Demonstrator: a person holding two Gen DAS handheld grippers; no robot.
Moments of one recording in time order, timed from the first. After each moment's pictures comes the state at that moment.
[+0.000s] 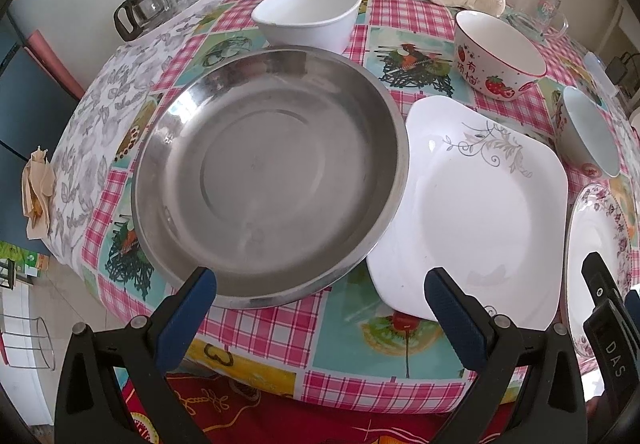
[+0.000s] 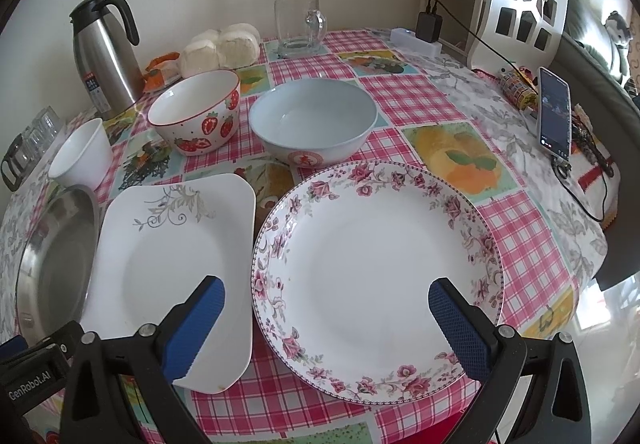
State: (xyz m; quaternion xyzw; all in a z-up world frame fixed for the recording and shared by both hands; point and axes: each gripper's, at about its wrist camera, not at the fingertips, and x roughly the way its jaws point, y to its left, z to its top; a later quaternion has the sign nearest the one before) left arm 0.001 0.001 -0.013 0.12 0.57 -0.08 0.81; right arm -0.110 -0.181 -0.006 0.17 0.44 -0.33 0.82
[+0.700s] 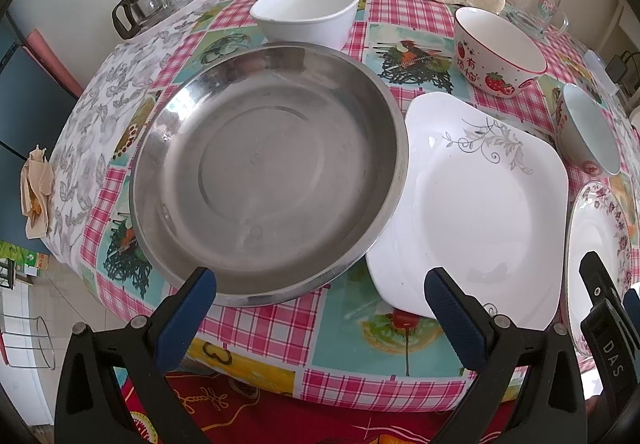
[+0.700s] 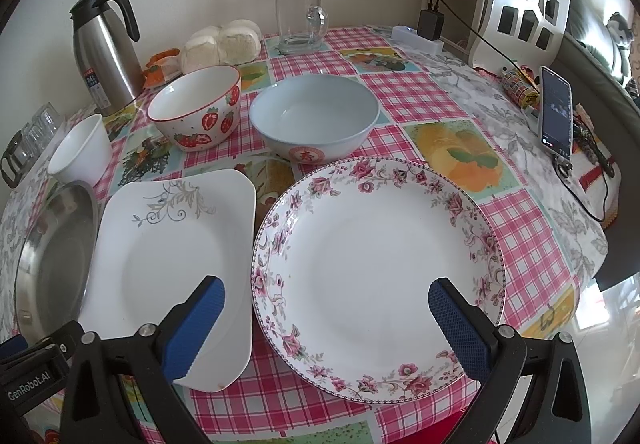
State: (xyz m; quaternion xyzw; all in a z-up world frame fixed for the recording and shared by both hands) left arm 0.000 0.000 -0.015 0.12 0.57 -0.08 0.81; right arm -0.110 -0.180 -0.009 0.17 0.44 -0.33 0.82
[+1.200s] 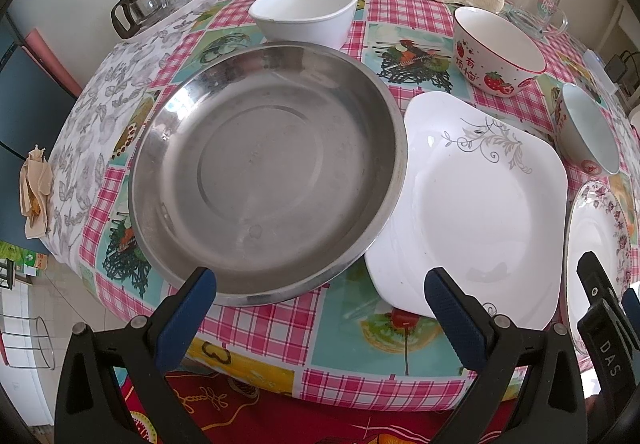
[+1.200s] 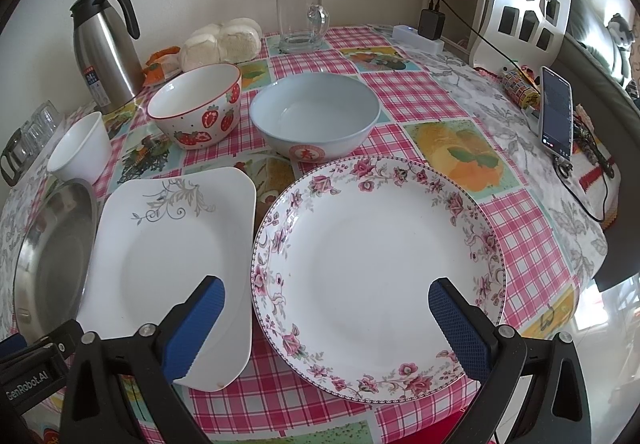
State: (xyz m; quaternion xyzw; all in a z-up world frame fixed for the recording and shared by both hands) left arm 0.000 0.000 -0.015 0.12 0.57 -0.08 0.81; right arm -0.110 -0.179 -0.010 0.17 0.44 -0.33 0.82
